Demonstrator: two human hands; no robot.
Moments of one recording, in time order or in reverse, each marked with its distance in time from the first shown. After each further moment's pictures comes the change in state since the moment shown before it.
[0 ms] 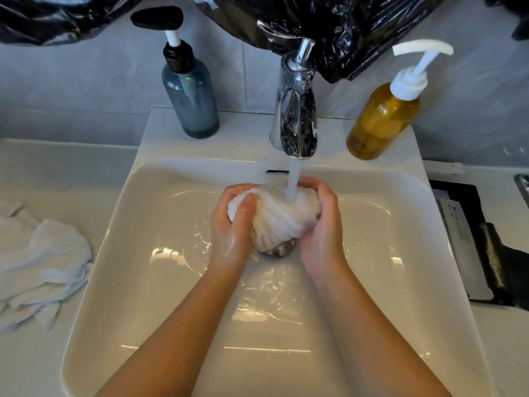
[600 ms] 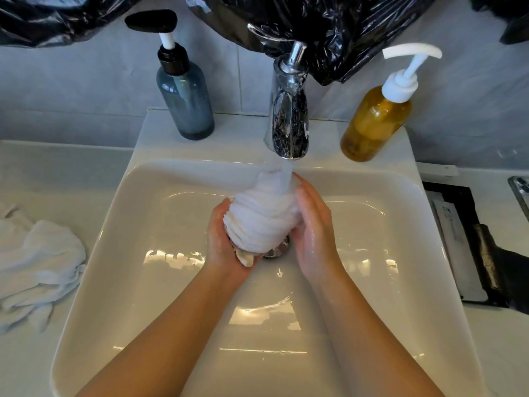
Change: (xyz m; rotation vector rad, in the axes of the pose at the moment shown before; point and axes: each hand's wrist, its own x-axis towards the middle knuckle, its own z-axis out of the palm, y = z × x) left_hand 0.002 0.008 0.008 -0.571 0.033 -0.725; right_hand -0.004 0.001 -0.008 -0.051 -0.212 -0.126
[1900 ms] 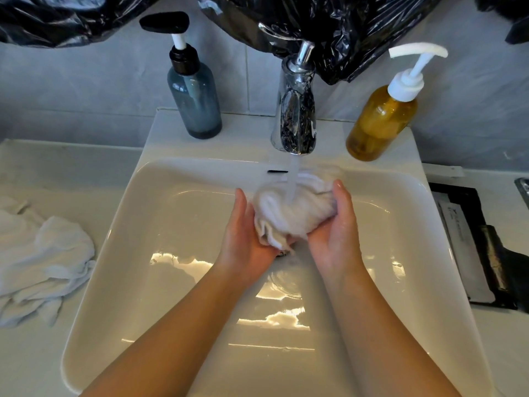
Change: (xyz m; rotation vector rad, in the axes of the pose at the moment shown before) left_hand -0.001 -0.011 -0.004 0.027 -0.356 -0.003; right_hand 0.005 -0.003 -0.013 0.383 0.278 0.168
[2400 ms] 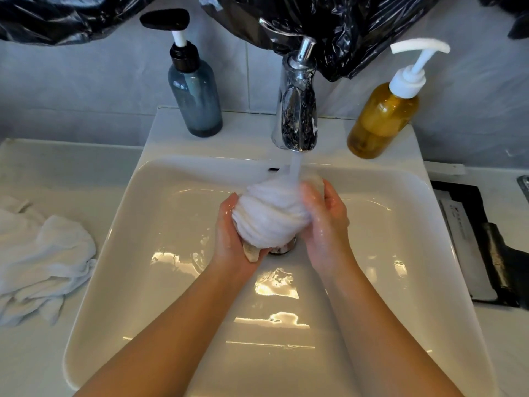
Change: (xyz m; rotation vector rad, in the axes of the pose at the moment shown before) left_hand -0.005 0.009 -0.002 0.030 0.314 0.030; right_hand -0.006 0.006 0.000 -0.424 -0.166 -0.138
